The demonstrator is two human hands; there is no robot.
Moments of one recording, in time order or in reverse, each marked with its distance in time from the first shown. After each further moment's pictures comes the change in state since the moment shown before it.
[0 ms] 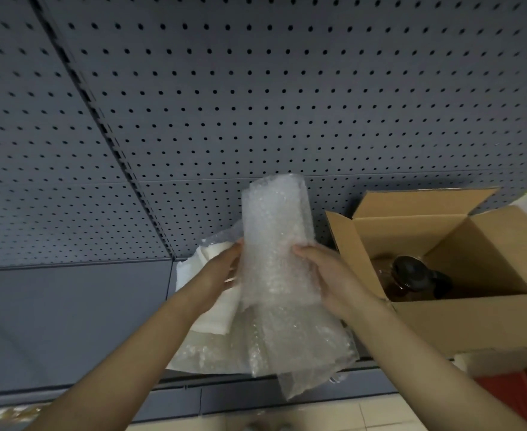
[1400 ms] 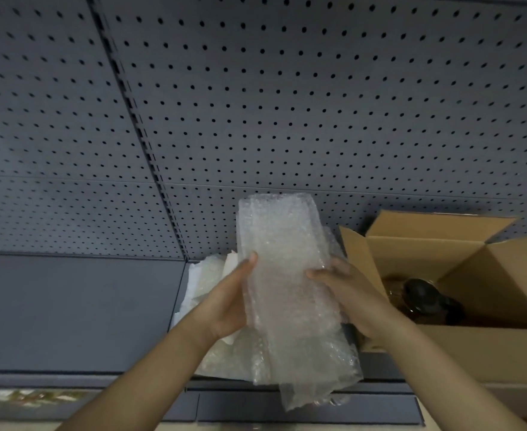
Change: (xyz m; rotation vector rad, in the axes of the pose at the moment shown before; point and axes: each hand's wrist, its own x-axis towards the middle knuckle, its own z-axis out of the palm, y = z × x) left_hand -0.059 0.003 0.009 -0.523 -0.486 0.025; right_hand -0.014 -0.007 -0.011 -0.470 0.021 -0.061
